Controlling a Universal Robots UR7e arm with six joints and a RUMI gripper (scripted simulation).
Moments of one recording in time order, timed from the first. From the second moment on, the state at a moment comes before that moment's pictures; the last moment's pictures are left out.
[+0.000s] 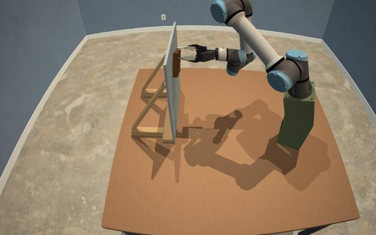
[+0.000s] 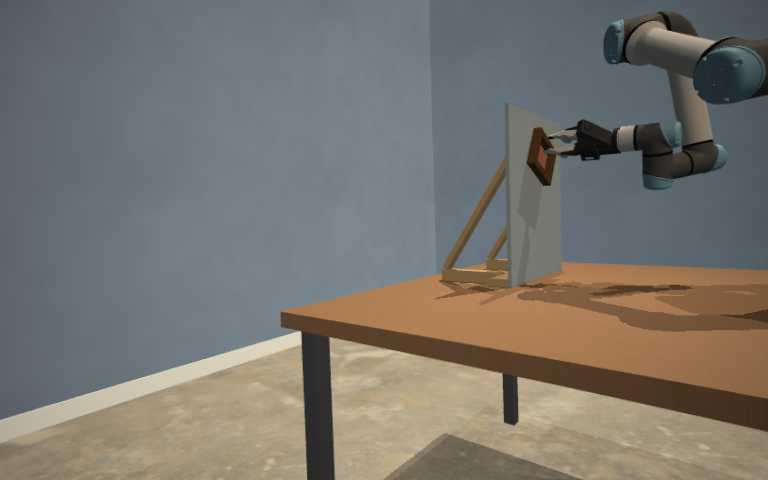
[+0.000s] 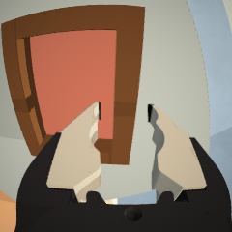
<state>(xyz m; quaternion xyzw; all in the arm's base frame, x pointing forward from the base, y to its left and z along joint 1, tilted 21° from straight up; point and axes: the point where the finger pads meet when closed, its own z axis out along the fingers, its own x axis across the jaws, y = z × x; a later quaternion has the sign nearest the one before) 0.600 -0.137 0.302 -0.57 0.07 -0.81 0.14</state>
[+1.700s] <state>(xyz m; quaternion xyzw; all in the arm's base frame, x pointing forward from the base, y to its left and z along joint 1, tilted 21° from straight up) 0.600 -0.137 0.302 -0.57 0.07 -0.81 0.14</state>
